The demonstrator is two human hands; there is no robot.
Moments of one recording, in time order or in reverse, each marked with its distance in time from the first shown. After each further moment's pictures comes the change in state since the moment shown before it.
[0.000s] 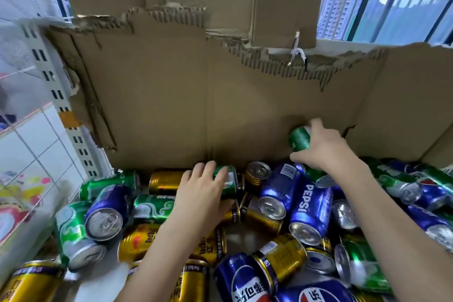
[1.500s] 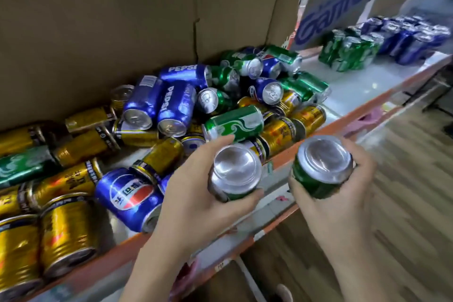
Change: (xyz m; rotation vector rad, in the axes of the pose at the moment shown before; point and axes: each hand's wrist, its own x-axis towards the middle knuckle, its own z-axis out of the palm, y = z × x) left_hand -0.122 0.177 -0.015 -1.107 -0.027 0.373; right_hand -0.297 0.180 0.051 0.495 0.798 0.092
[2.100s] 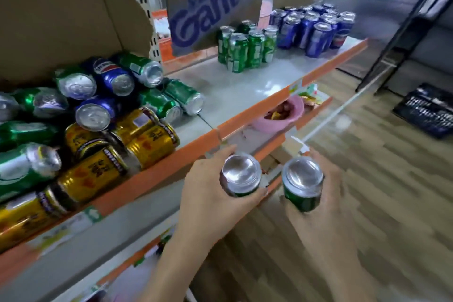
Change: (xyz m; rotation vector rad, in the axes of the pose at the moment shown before) left_hand 0.097 0.107 0.335 0.018 -0.127 -0.051; right_hand 0.092 0.261 -0.195 -0.159 -0.061 0.143
